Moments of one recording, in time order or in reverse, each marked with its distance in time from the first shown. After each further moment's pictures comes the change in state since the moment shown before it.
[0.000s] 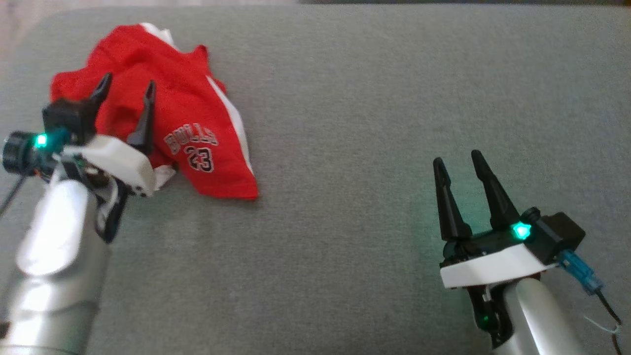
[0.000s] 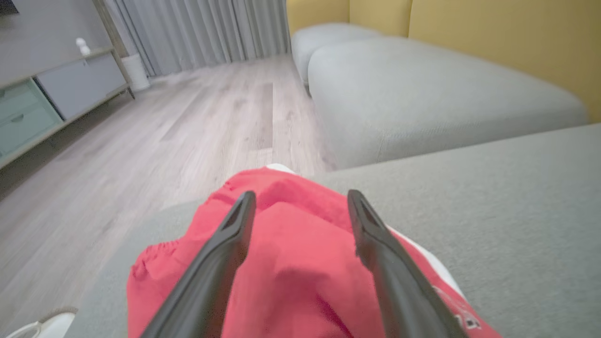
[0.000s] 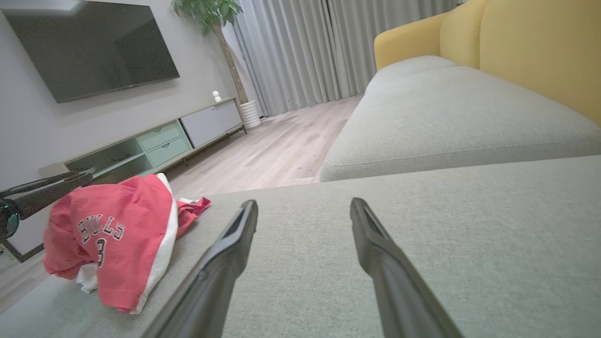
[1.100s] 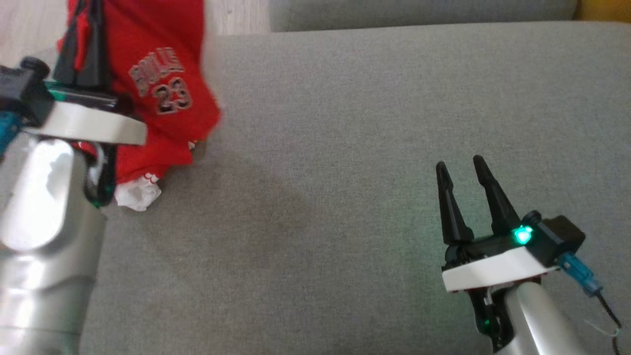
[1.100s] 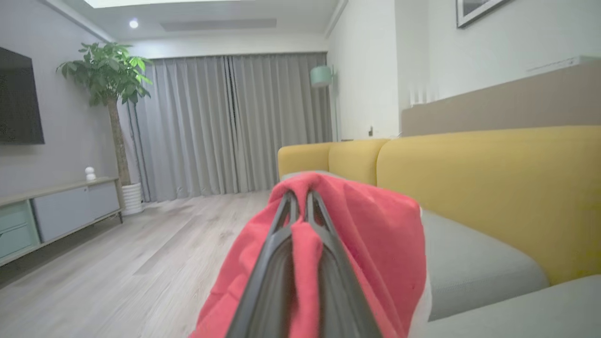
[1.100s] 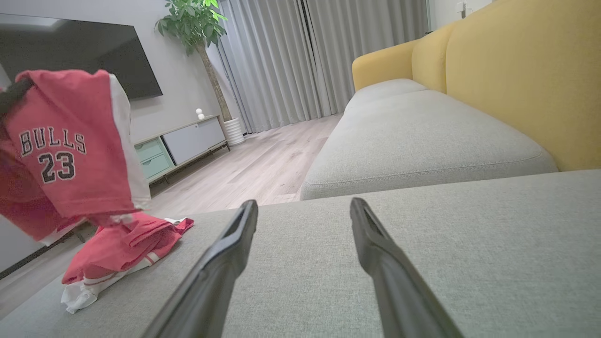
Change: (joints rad) left arm -0.117 0.038 -0.055 -0.077 -0.132 0.043 -0.250; right arm -0.003 0.000 -0.007 0.023 0.016 0.000 0.000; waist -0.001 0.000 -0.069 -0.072
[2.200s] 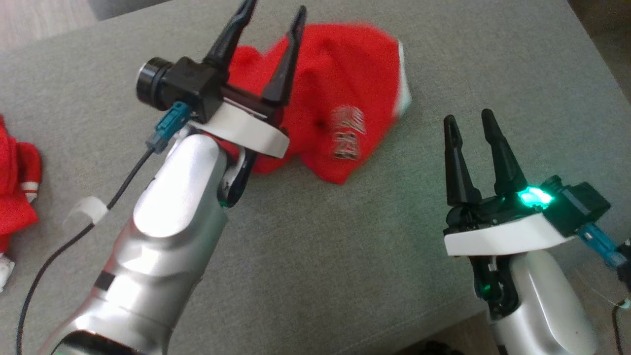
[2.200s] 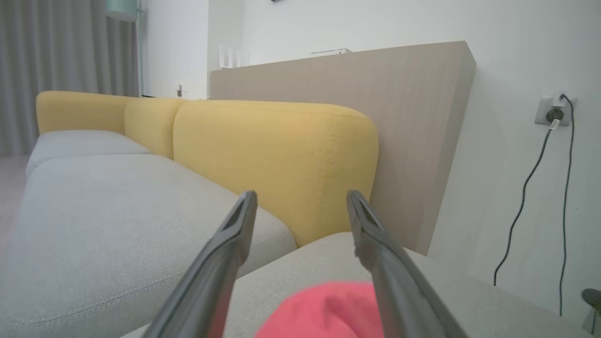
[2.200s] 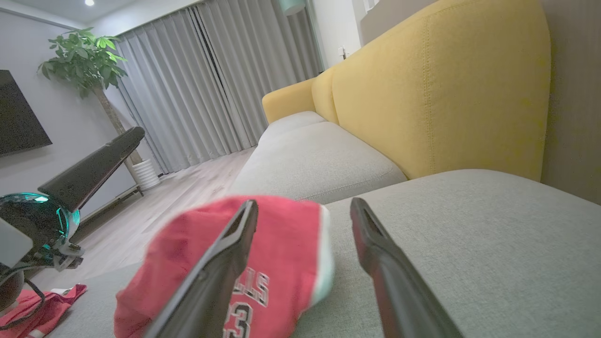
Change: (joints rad) left arm -0.060 -0.249 -0.256 -0.014 0.007 0.008 0.050; right arm -0.092 0.000 0.018 -0.068 0.106 0.000 0.000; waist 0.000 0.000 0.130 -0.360
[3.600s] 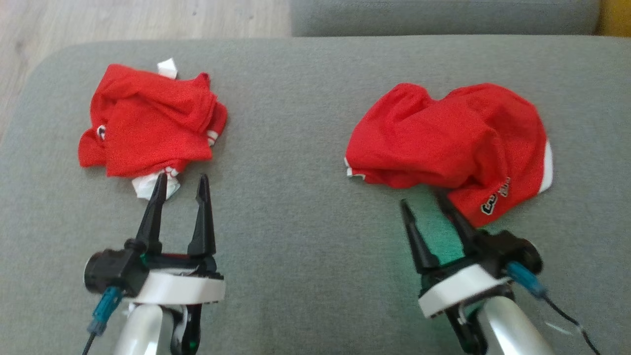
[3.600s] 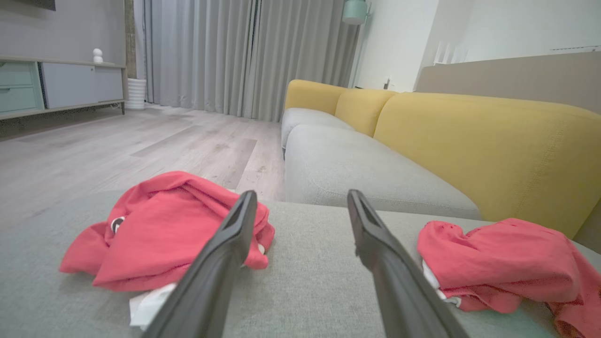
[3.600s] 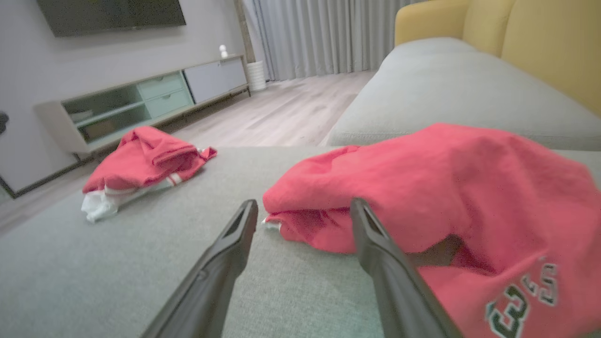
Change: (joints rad) left arm 0.667 -0.022 0.381 -0.275 0.118 -0.033 -0.061; right arm 0.088 -0.001 0.060 0.230 -0.235 0.000 -0.001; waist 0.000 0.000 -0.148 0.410
